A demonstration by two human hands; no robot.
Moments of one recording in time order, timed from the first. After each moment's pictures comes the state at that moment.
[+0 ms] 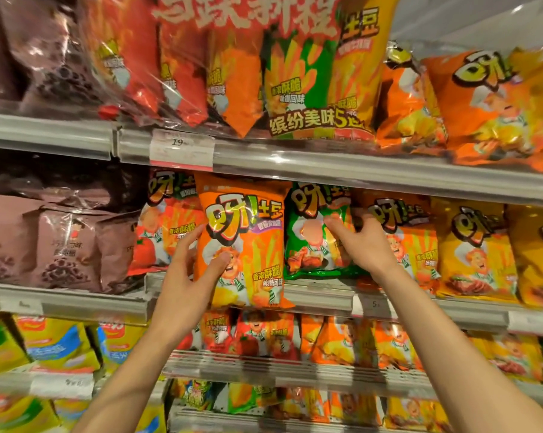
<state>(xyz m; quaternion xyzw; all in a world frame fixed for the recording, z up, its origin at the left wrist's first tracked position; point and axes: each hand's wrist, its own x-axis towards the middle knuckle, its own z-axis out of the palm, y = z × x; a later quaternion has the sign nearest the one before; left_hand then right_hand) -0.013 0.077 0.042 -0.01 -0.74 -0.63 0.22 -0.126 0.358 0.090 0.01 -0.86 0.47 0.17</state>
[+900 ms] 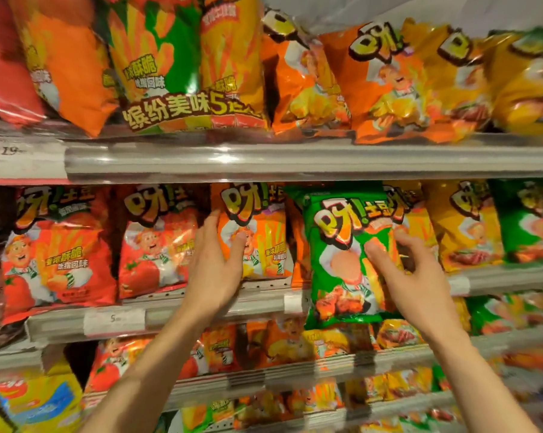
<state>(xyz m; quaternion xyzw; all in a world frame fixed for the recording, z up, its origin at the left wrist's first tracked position) -0.105 0.224 0.052 -0.08 -0.84 -0.47 0.24 -0.023 0.497 0.069 -0.06 -0.82 0.49 0.29</state>
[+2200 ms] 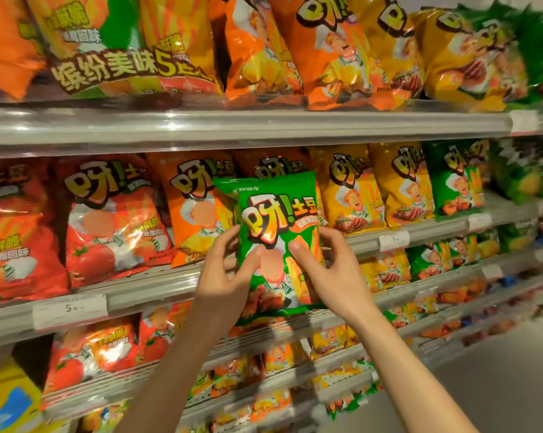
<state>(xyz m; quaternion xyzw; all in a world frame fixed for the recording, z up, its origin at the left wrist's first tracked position) -0.045 0.264 0.018 -0.16 -0.72 -0.67 0.06 0.005 0.442 0.038 -0.07 -0.81 0.54 0.22</state>
